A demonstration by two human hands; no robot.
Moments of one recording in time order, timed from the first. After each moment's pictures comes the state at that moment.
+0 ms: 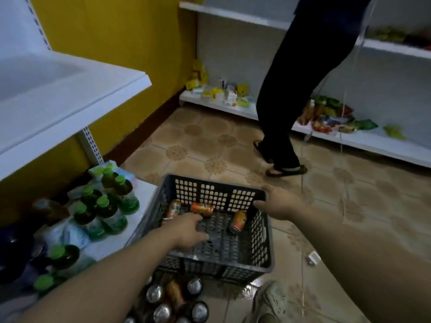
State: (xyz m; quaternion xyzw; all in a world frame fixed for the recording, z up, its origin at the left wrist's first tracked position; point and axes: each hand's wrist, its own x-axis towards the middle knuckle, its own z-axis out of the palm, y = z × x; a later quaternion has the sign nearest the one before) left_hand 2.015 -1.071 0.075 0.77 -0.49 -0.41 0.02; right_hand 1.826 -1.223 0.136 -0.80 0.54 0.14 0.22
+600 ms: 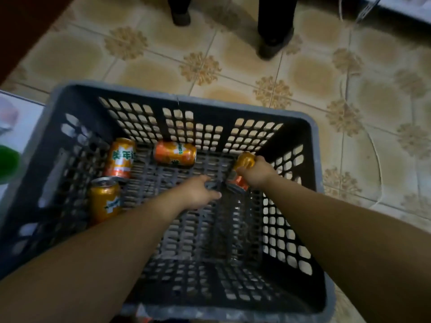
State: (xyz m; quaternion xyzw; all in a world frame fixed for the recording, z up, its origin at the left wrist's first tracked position) left_hand 2.022 -1.286 -0.279 0.75 -0.34 -0.56 0.04; right_hand 1.880 -1.387 -0.268 -0.60 0.66 0.13 0.43
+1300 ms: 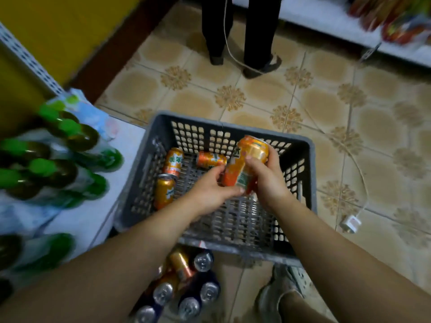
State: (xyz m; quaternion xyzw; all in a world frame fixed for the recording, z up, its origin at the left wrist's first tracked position) left_hand 2.034 -1.186 -0.098 0.70 -0.27 -0.57 0.33; right_hand 1.917 -1.275 -0.101 -0.44 0.51 -0.23 0.70
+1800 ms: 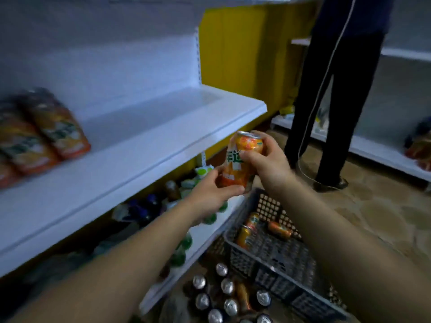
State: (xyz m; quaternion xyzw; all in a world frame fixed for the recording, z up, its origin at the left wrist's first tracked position) left_hand 2.071 -0.917 0.223 0.74 -0.25 -0.31 0.55; right_hand 2.005 -1.053 0.250 -0.67 0.19 -0.26 0.66
